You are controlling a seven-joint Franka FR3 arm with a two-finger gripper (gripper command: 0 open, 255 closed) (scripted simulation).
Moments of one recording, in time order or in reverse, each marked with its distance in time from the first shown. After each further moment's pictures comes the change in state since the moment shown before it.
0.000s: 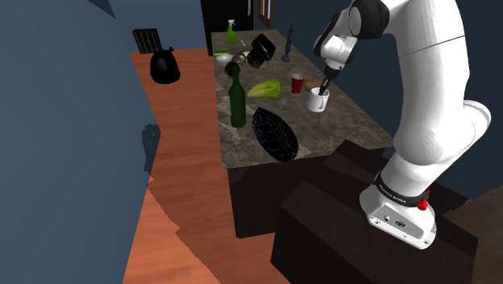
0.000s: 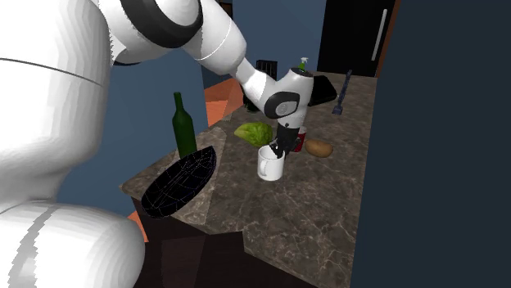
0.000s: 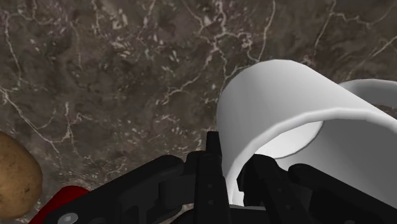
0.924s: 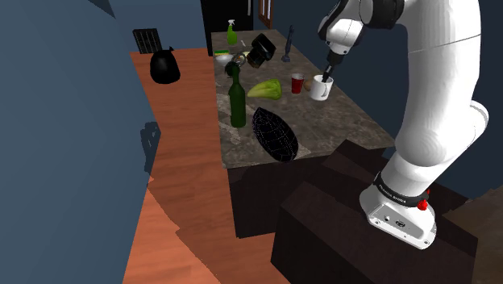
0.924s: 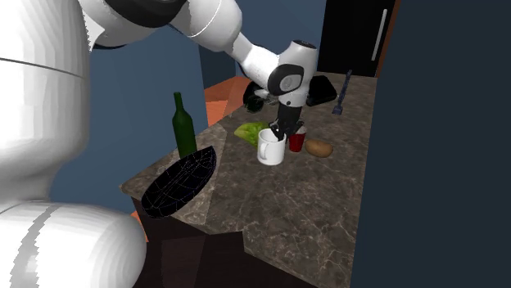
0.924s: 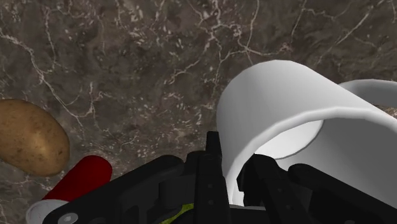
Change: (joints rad) arm 0.047 -0.119 -0.068 0.009 -0.099 -0.110 0.078
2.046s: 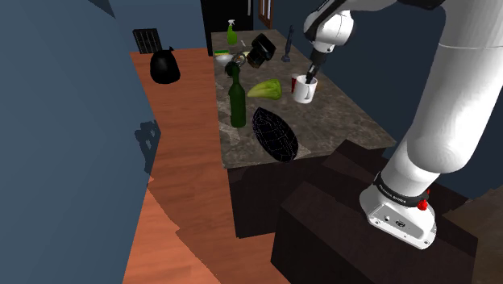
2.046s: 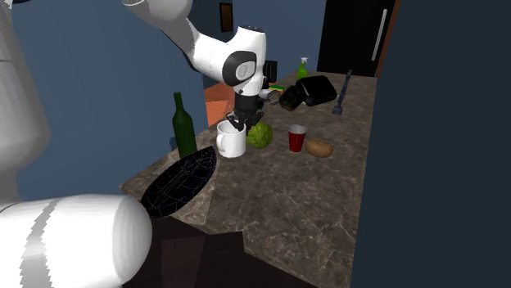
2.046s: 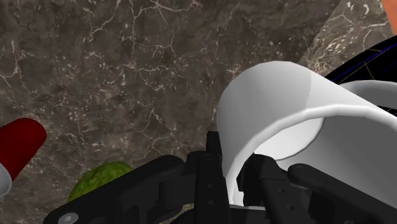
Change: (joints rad) arm 0.288 -0.294 -0.033 -0.301 -0.184 0.120 0.291
